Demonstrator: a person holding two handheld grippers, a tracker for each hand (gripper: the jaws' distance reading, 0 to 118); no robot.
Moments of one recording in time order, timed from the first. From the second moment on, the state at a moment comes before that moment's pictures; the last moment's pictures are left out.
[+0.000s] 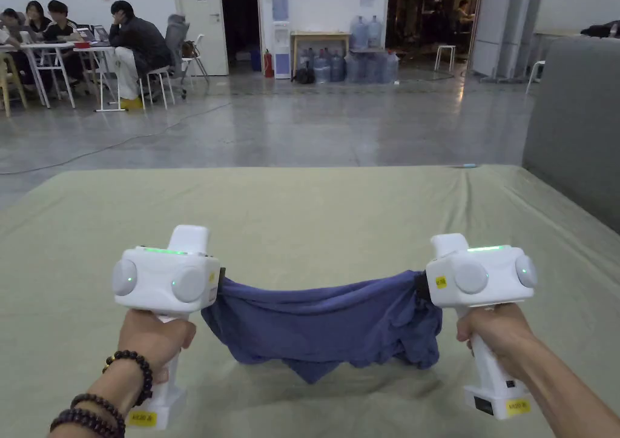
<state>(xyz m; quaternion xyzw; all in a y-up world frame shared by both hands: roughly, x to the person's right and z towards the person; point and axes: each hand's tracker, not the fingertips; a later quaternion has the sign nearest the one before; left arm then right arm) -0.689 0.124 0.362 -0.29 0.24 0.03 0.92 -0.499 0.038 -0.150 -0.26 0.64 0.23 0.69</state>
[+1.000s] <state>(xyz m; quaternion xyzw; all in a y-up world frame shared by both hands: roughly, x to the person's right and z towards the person) -0.488 0.033 0.441 -0.36 0.23 0.10 0.90 -0.241 -0.012 -0.120 -0.27 0.61 0.22 0.71</state>
